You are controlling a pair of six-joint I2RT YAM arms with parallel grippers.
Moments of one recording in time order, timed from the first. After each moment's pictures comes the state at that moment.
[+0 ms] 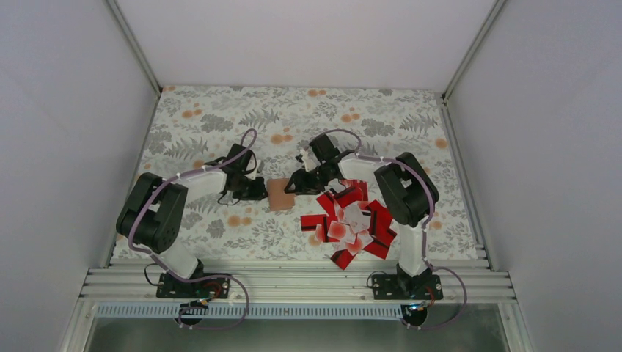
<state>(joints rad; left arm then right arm) -0.38 1.63 0.81 -0.37 0.33 -0.35 0.61 2.01 1.21 -0.31 -0.70 0.49</state>
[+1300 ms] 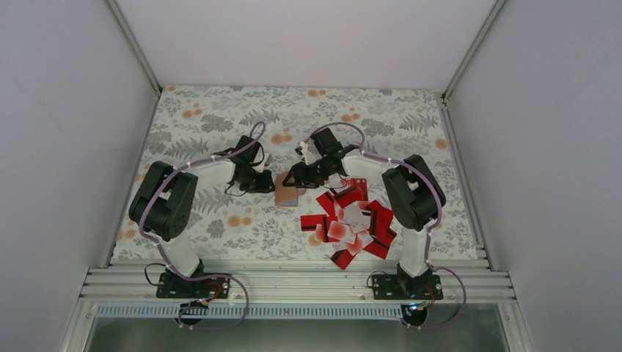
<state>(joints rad) -0.40 1.75 0.95 -0.40 0.37 -0.33 0.61 1.95 1.24 -0.34 -0.73 0.49</state>
